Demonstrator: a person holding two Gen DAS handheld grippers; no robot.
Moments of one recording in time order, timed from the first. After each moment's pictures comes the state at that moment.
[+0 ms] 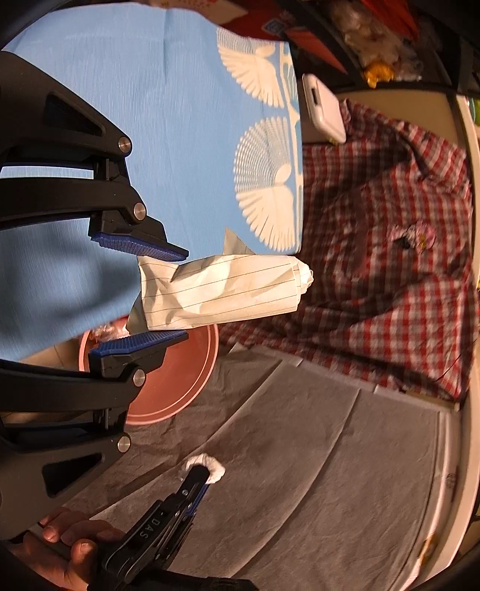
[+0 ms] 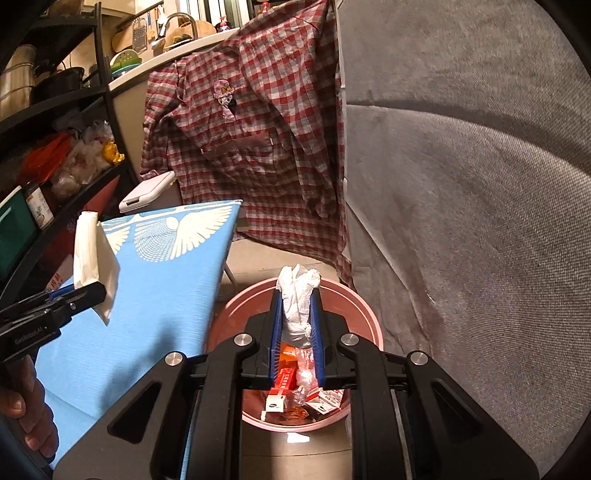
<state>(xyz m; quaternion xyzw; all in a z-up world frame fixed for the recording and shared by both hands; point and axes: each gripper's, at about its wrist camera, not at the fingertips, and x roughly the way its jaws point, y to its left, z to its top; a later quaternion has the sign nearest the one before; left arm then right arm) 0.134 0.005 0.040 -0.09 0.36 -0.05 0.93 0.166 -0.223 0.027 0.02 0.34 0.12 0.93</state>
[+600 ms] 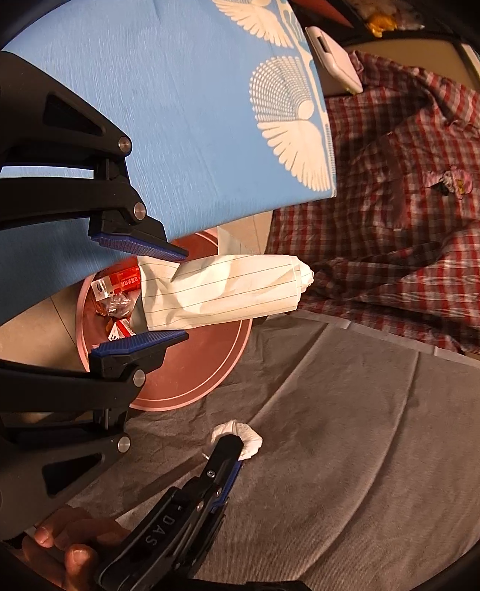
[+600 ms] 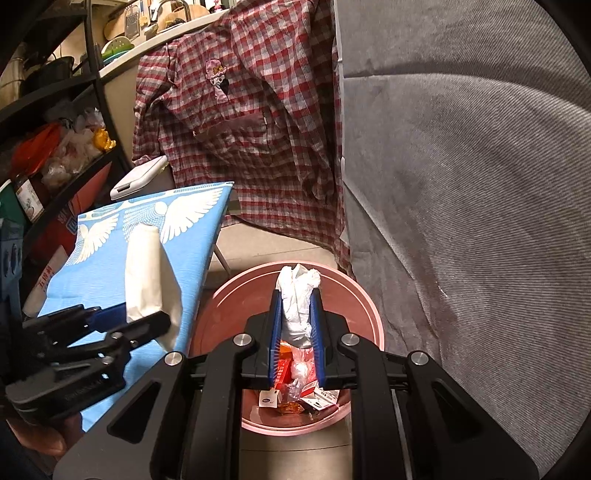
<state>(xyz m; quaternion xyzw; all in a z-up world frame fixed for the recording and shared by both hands) 0.174 -0.048 -0.005 -0.06 0.42 -0.11 0.90 0.192 -0.222 0.004 0.02 0.37 0.12 0.92</state>
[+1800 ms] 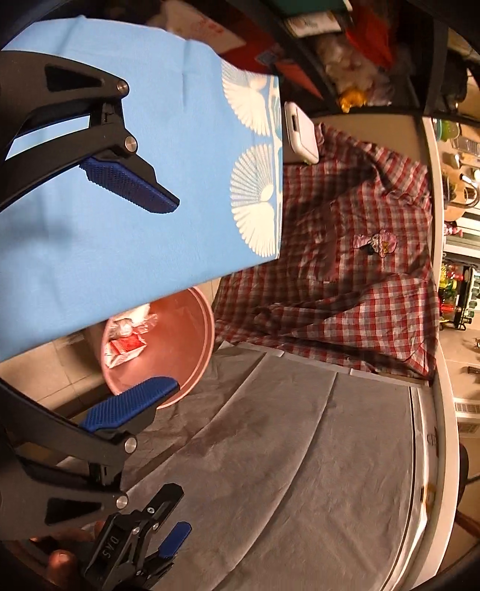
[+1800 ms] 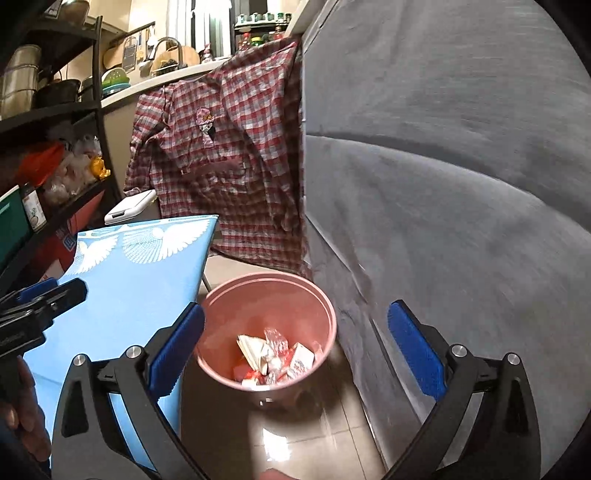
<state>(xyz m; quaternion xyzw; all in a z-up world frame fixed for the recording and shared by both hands) 0.039 -0.020 0.061 -0.07 0.30 -0.02 0.95 0.047 -0.255 0.045 0.02 0.28 0.05 0.96</state>
